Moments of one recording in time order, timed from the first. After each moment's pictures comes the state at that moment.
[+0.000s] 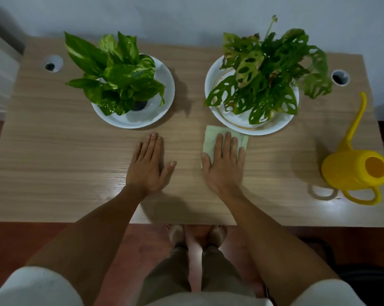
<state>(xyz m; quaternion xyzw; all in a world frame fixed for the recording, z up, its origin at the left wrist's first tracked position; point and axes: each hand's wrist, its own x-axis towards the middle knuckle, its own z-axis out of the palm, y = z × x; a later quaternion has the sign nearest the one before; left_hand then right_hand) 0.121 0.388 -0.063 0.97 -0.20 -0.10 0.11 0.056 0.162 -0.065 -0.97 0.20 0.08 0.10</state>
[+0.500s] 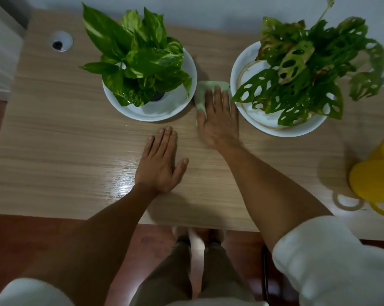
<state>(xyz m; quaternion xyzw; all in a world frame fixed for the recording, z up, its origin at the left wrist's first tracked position) 0.127 0.403 -0.078 0.97 -0.22 -0.07 0.11 0.198 0.190 -0.069 -0.99 0.11 0.10 0.08</state>
